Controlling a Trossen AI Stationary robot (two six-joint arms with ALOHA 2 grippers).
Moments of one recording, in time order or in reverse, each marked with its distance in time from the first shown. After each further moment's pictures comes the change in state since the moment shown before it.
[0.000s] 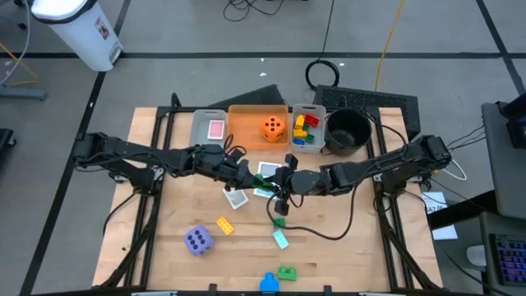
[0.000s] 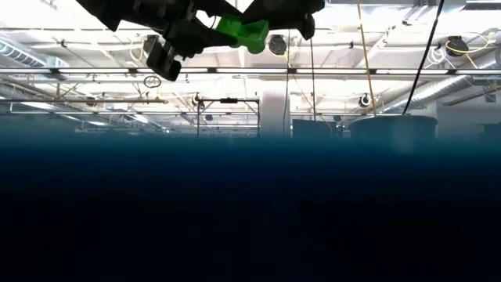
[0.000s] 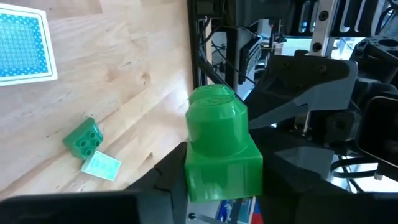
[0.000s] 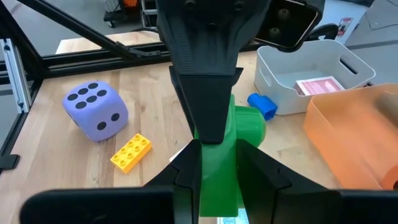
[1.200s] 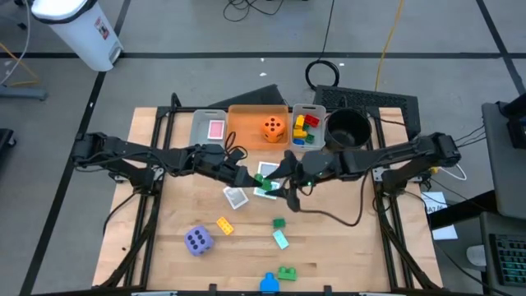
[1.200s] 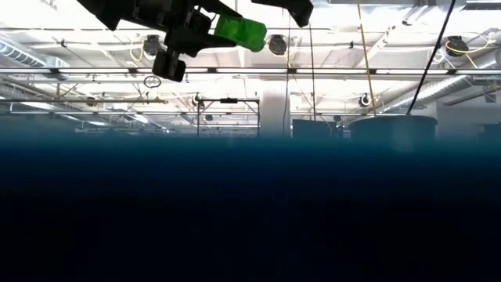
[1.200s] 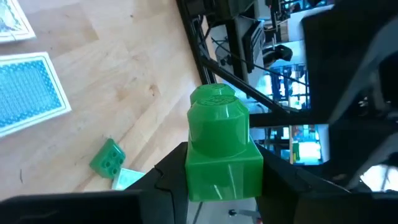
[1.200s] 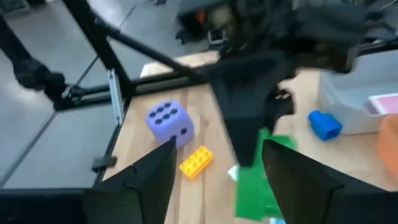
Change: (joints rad) left arm 0.002 -0.004 0.004 -0.040 0.007 0.240; right arm -0.096 -0.116 -0.002 0.015 -0.362 0.028
